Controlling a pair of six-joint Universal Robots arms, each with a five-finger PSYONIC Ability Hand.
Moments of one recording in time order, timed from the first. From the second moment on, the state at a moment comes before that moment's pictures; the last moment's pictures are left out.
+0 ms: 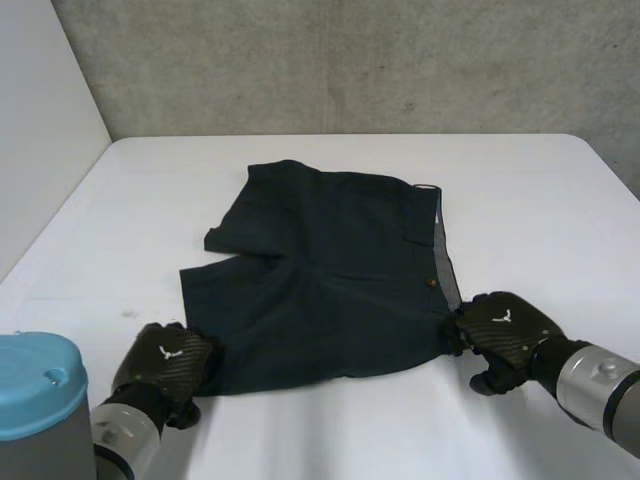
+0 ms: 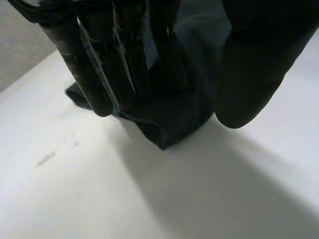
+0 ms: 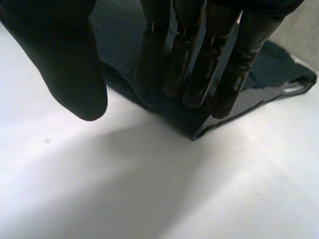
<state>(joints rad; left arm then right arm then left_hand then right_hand) 4.16 -1.70 -2.08 3.27 -1.75 3.45 1.66 -1.38 2.01 0.00 0.99 2.51 0.72 0.73 0.72 0.72 0.54 0.74 0.86 0.87 0.87 0.67</state>
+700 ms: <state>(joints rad) 4.20 -1.95 -1.90 3.46 -1.73 3.54 1.78 -1.18 1.85 -0.28 1.12 2.53 0.61 0.60 0.60 0.59 0.41 0.60 0.70 0.68 0.68 0.52</state>
